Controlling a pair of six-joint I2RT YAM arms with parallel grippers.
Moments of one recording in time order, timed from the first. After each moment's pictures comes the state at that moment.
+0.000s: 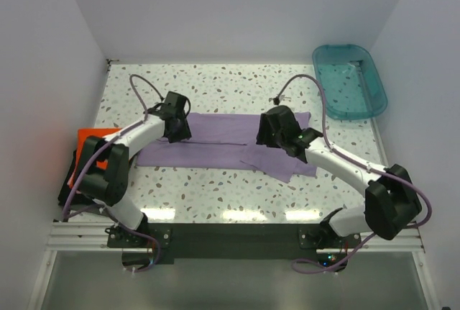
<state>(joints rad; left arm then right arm) -0.32 1.63 1.03 -0.47 -0.13 -0.61 0.65 1.39 0.95 -0.32 0.27 0.61</state>
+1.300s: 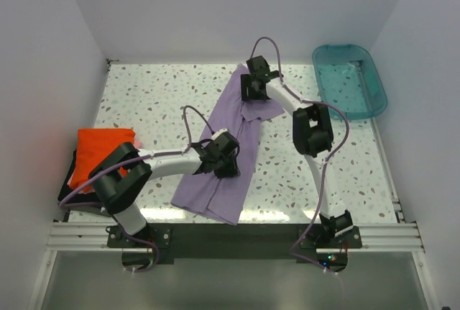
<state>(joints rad) -0.88 1.68 0.89 -0.25 -0.06 -1.01 0.41 2.48 2.15 -0.60 0.20 0.29</state>
